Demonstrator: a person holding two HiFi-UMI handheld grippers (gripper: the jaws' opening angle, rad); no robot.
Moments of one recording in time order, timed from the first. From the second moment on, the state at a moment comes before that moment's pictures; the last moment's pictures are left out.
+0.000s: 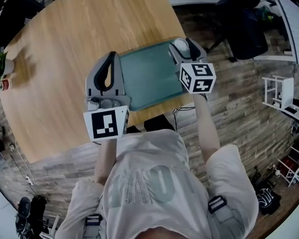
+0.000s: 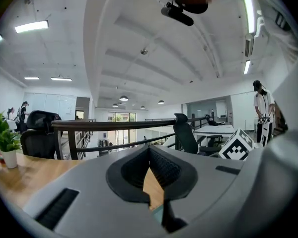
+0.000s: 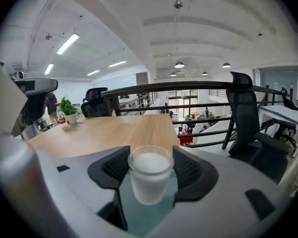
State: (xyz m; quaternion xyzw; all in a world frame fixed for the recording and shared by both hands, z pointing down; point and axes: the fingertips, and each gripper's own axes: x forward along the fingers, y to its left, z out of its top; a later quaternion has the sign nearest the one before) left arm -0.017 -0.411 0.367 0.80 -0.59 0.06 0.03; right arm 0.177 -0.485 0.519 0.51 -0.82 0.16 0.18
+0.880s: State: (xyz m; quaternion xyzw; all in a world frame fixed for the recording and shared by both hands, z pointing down) left arm -0.004 -0.408 0.374 0.81 -0.58 0.08 0.03; right arm 0.203 -0.496 0.558 0.54 -0.80 0.14 0.21
